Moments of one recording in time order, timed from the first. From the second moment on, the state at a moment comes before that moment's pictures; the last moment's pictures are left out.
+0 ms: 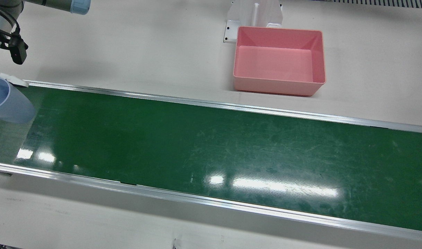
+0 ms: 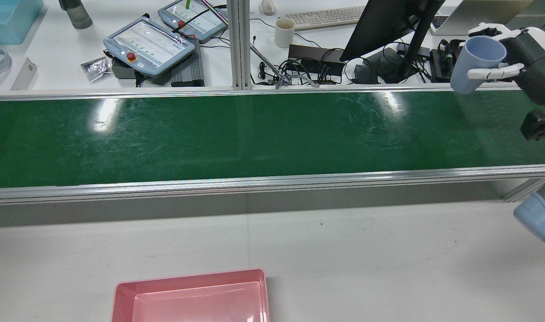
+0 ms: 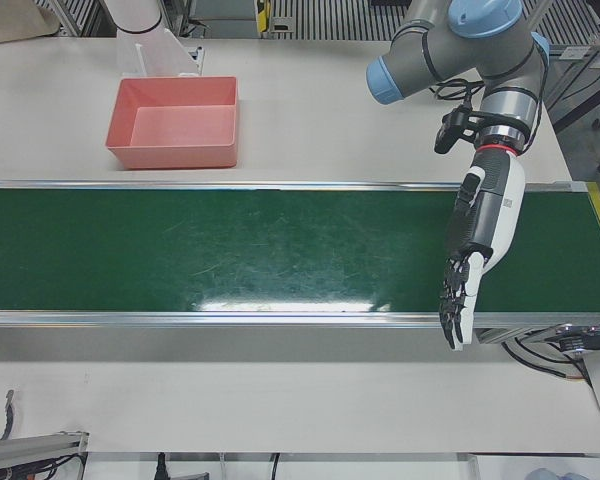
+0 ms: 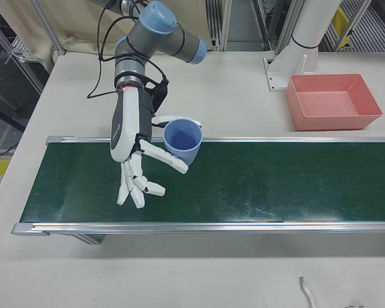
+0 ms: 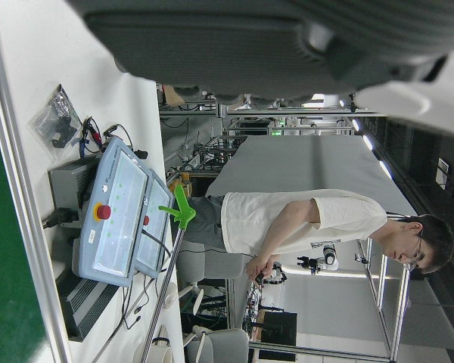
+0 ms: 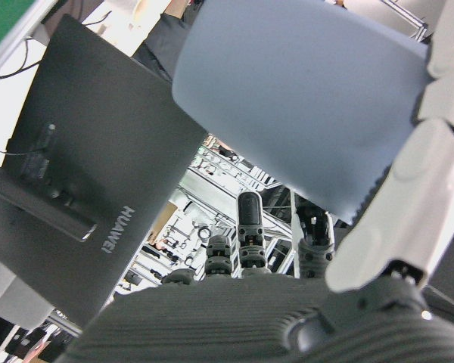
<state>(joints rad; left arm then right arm) -1.42 -1.75 -1.74 0.26 1.79 0.00 1.16 -1.48 1.98 -3.48 -1.23 -0.60</state>
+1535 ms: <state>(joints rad) -1.42 -1.75 -1.74 0.26 1.79 0.00 0.14 -1.27 2.36 -3.50 -0.70 -1.19</state>
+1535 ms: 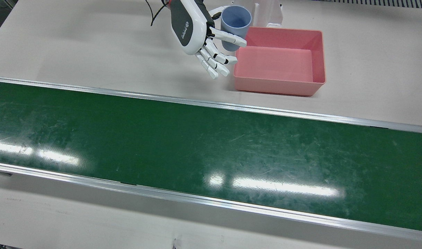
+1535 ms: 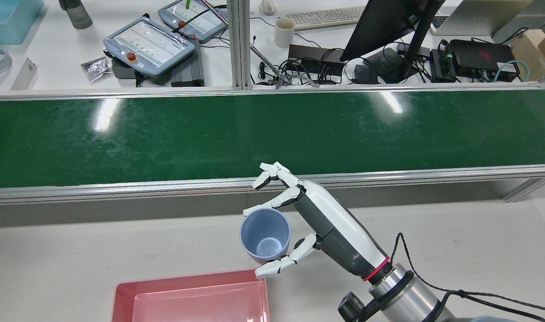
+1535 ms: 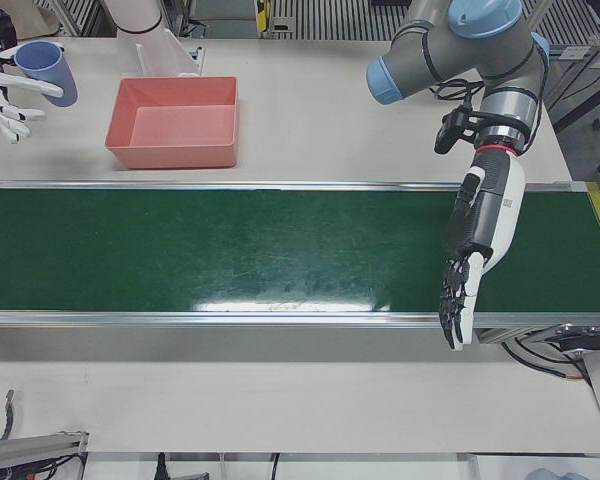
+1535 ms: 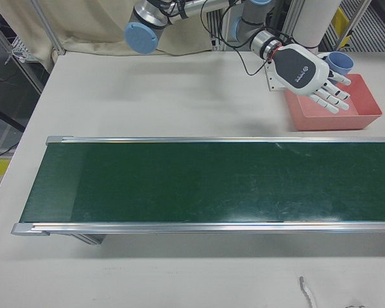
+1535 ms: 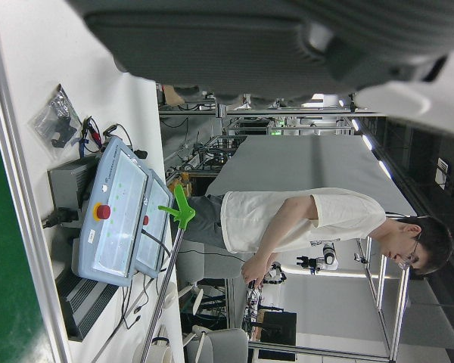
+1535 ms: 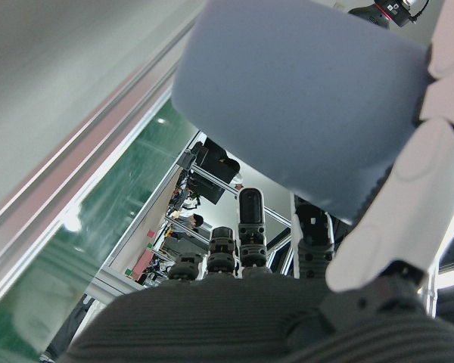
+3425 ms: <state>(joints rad) -1.42 -1.75 -1.74 0.26 1.79 0.00 0.25 -1.22 2.24 -3.41 -0.75 -1.06</state>
